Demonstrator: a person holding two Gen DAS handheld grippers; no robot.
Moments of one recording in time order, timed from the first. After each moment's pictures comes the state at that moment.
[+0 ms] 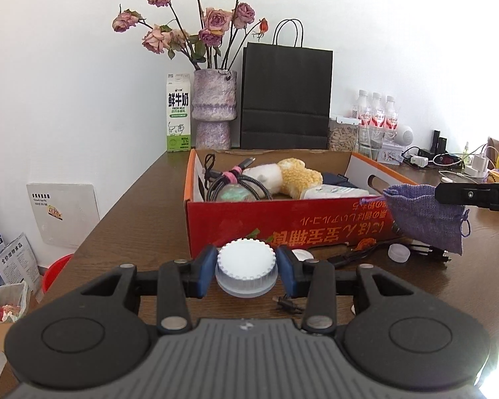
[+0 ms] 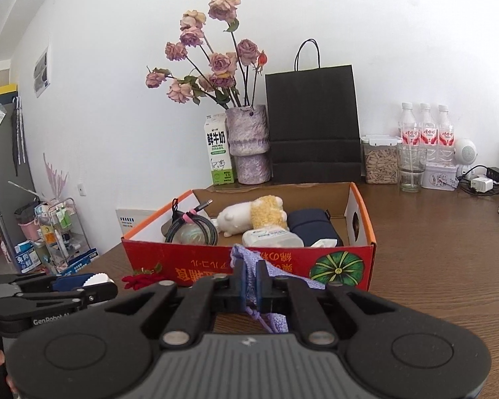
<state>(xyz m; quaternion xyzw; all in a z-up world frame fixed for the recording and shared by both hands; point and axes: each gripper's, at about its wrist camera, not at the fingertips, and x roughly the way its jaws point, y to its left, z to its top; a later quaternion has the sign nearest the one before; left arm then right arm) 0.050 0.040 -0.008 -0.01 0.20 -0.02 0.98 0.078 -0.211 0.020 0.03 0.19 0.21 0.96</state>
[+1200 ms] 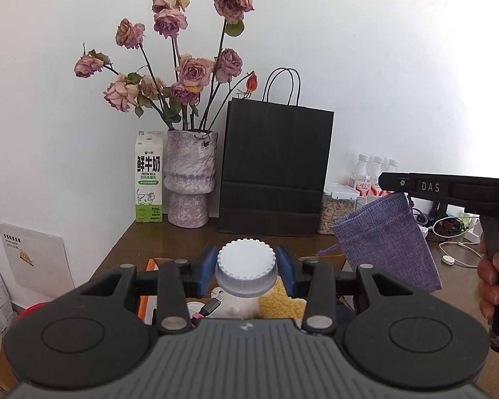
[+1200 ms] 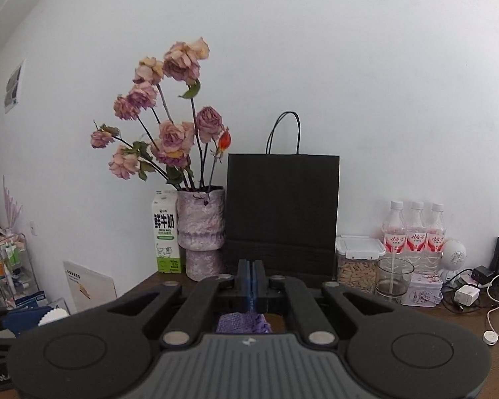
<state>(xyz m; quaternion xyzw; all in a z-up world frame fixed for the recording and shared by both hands) 0.192 0.019 0.073 -0.04 0.16 -0.03 0.99 0.261 -0.178 0.116 -0.02 0.12 0.13 0.98</state>
